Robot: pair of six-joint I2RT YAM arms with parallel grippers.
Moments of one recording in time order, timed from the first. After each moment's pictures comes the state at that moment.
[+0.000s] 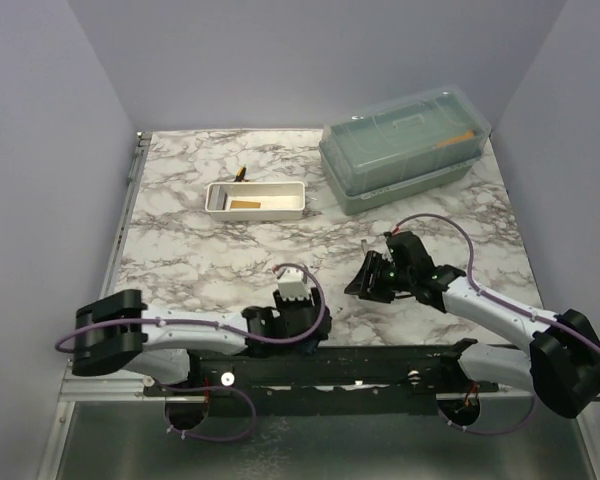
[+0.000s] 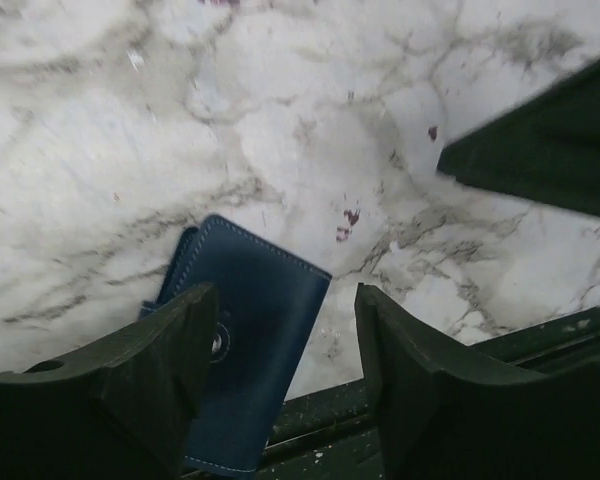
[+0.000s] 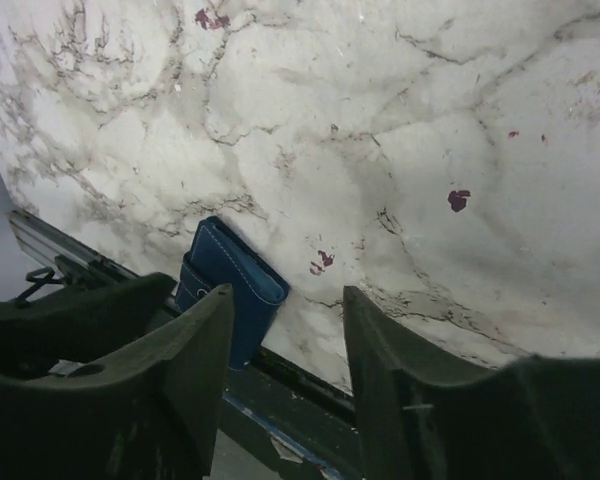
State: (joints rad) left arm -1.44 1.41 0.61 -0.10 -0.76 -1.24; right arm 0.59 1.16 0.55 -0.22 -0.26 0.87
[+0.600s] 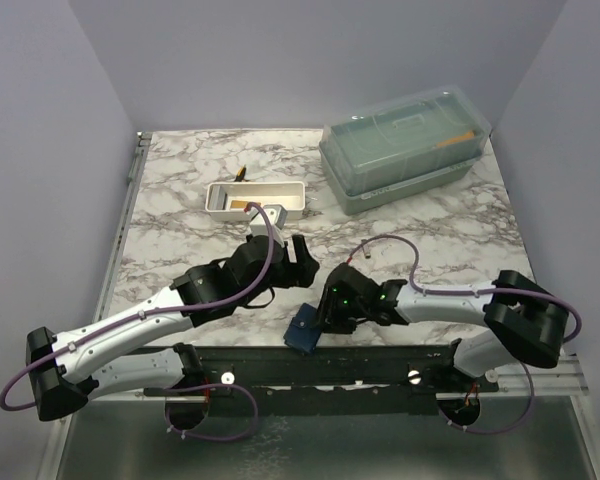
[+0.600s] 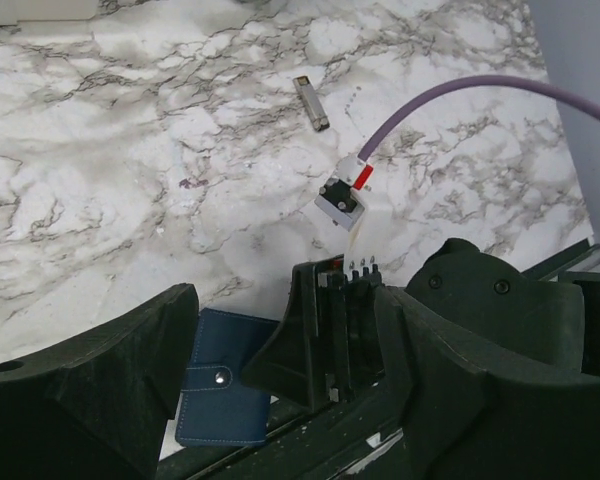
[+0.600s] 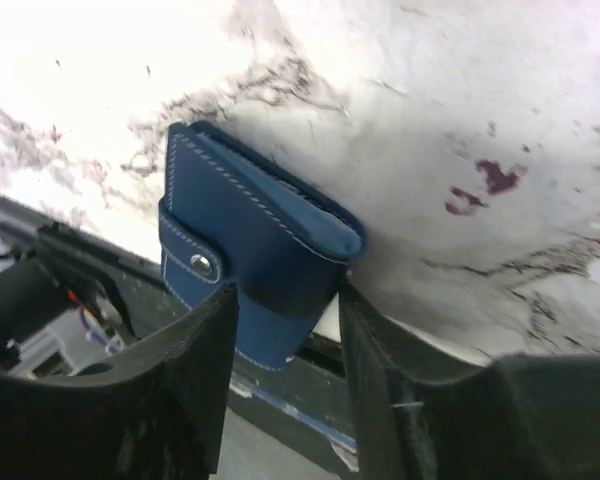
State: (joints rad) left arm -1.05 0.98 0.90 -0.43 -0.37 -0.76; right arm 1.02 1.42 0.58 -0.10 -0.11 1.19
